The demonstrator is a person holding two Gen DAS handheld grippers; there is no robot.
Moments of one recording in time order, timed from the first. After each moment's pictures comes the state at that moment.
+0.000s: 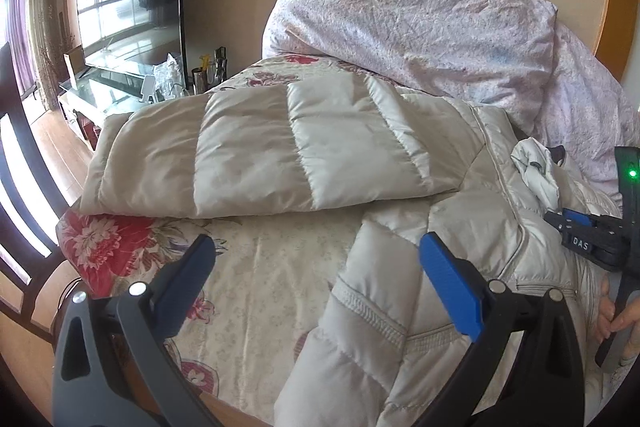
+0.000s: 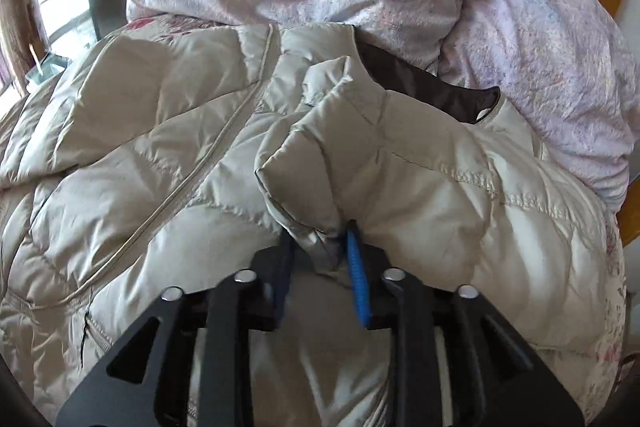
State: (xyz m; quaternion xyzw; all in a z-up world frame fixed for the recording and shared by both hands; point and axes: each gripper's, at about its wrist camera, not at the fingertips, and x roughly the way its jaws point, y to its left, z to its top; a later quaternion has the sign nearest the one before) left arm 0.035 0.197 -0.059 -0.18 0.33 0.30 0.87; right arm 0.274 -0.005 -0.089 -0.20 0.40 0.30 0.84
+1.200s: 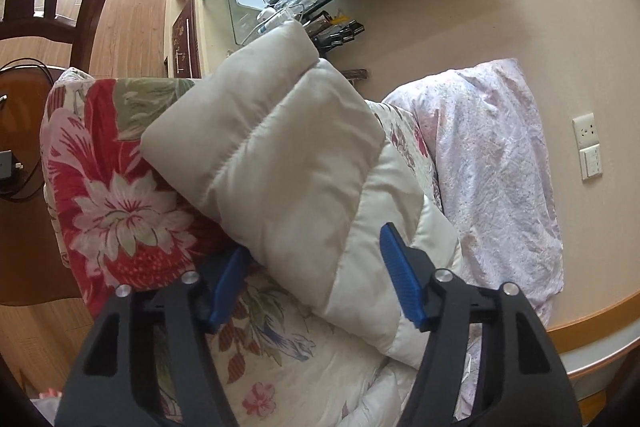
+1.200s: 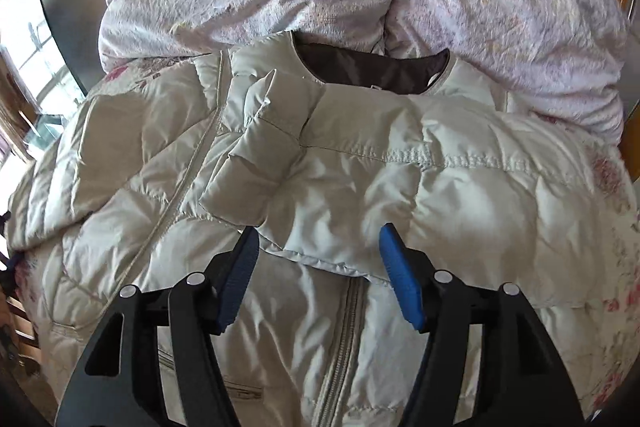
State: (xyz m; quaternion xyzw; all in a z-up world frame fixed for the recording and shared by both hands) left arm -0.054 0.361 -0.112 -0.60 0.15 0.33 0.72; right arm 0.293 -0.037 -0.063 -0.12 0.43 0.24 0.86
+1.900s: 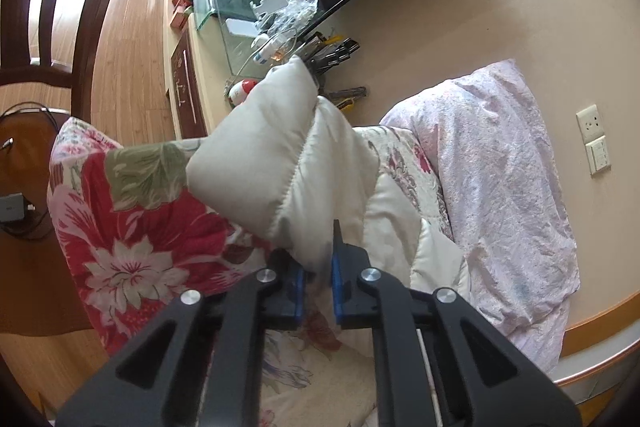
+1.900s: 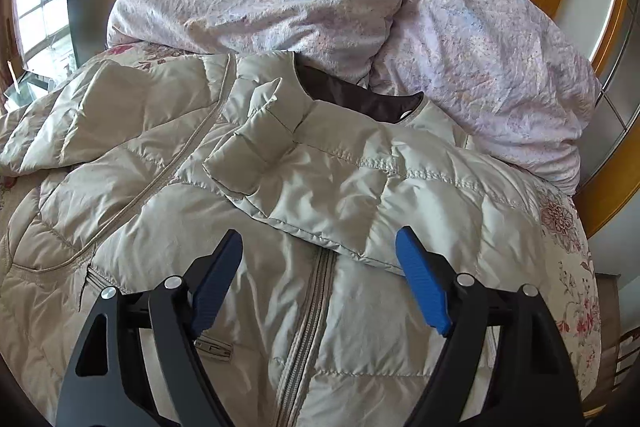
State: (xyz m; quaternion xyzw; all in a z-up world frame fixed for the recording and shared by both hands) left arm -0.045 0.373 -0.079 -0.54 0.16 0.36 0.74; right arm 0.257 -0.049 -0.057 -0.19 0.36 0.22 0.89
